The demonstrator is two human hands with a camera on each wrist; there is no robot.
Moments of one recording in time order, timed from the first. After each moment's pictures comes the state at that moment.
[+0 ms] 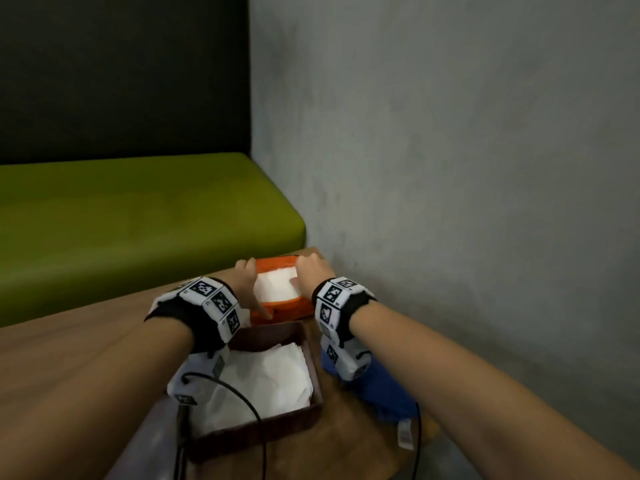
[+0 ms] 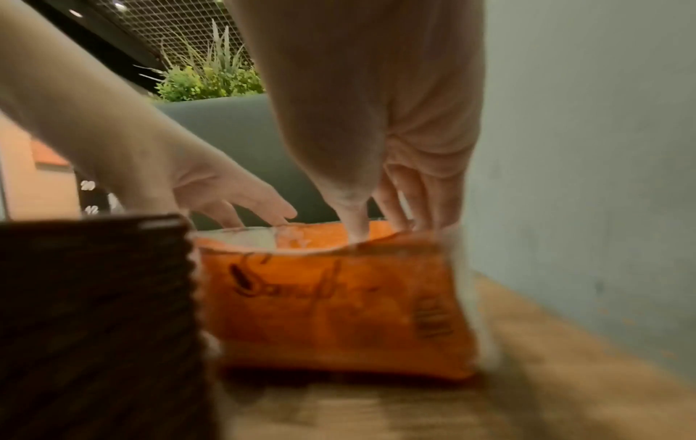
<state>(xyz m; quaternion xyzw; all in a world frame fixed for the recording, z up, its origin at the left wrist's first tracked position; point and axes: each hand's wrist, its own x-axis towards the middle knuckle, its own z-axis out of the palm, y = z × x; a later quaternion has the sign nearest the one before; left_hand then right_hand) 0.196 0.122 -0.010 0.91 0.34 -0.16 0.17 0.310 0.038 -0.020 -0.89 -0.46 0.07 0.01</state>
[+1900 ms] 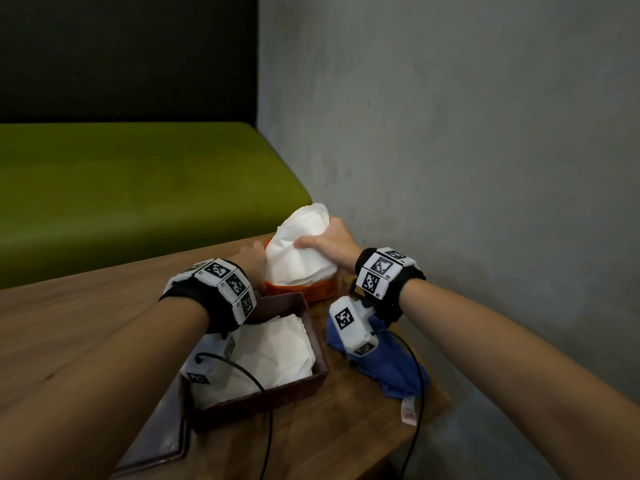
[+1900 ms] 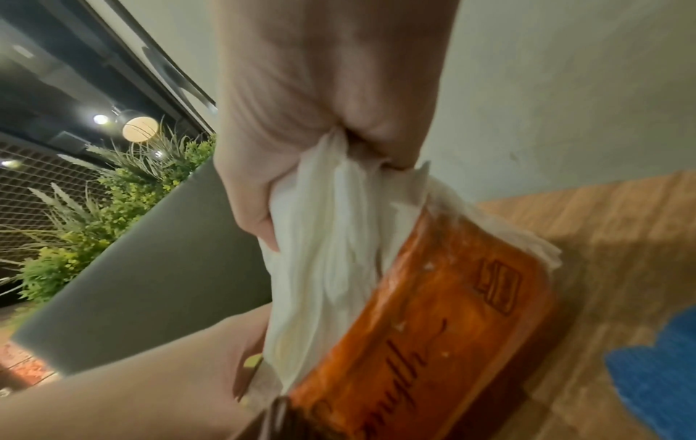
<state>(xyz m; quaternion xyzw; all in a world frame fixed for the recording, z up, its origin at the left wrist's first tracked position) 0.203 0.125 -0.039 0.91 0.35 -0.12 0.20 0.322 0.021 -0.010 -0.81 -0.31 0.24 0.43</state>
